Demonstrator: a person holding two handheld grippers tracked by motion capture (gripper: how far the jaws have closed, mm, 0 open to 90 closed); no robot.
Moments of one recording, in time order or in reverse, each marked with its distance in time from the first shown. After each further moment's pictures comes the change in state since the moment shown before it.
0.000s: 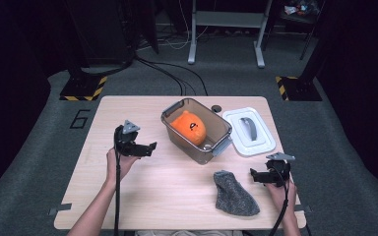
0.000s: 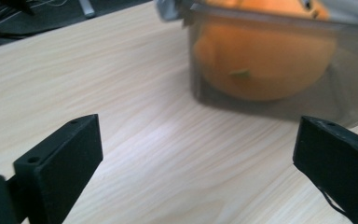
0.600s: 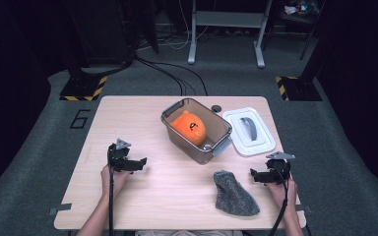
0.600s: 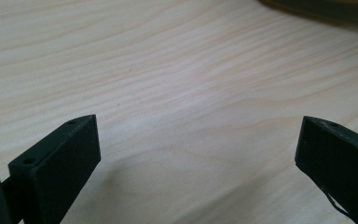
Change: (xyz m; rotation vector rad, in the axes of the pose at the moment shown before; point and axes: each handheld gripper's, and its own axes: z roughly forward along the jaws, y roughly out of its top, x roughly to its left) left arm 0.028 -0.081 0.032 0.086 0.038 -0.125; right arm -0.003 0.002 0.000 0.018 0.018 -0.032
